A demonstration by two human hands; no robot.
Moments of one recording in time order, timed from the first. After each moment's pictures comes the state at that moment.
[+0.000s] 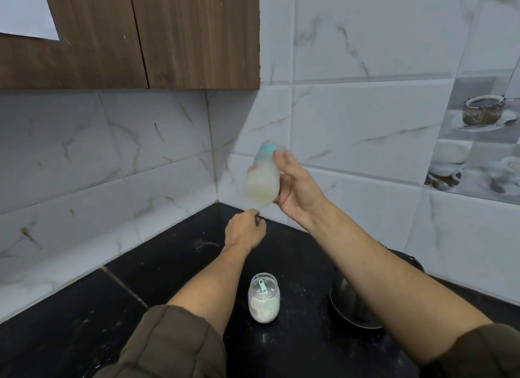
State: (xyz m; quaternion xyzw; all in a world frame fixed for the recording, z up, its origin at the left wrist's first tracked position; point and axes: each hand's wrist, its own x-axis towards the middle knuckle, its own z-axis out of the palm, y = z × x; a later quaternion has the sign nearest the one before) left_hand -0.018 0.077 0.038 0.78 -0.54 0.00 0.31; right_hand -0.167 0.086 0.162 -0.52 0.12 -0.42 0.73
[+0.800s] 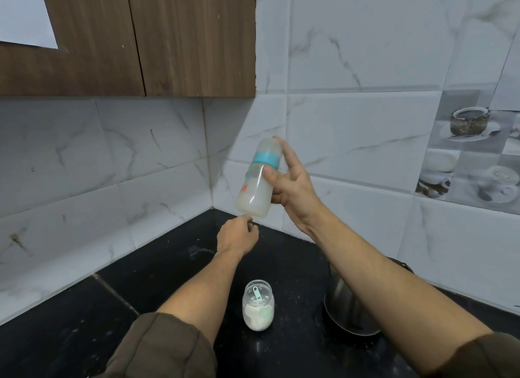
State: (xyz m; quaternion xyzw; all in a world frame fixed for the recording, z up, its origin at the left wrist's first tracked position) left_hand -0.016 0.082 0.042 0.79 -0.53 -0.01 0.32; right_hand -0.180 0.087 0.163 -0.64 0.11 -0.47 0.60
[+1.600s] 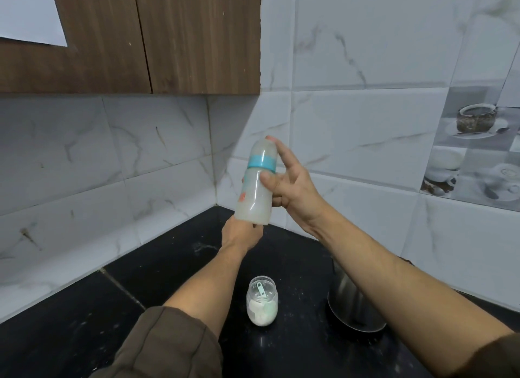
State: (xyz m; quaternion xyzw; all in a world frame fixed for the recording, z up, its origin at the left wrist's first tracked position) left_hand -0.017 0.087 0.045 0.78 -0.52 -0.03 0.35; right_hand -0.180 0.103 0.163 -0.67 0.09 -0.42 0.60
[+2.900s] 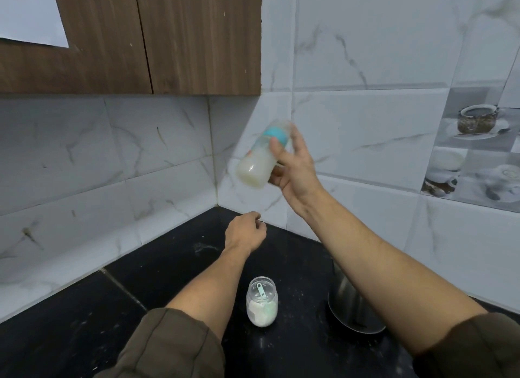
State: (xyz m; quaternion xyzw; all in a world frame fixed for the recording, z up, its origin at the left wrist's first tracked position) left_hand -0.023 0.082 0.044 0.78 -0.54 -0.02 0.31; right_hand -0.164 0.087 0.188 -0.54 0.12 -0.51 0.66
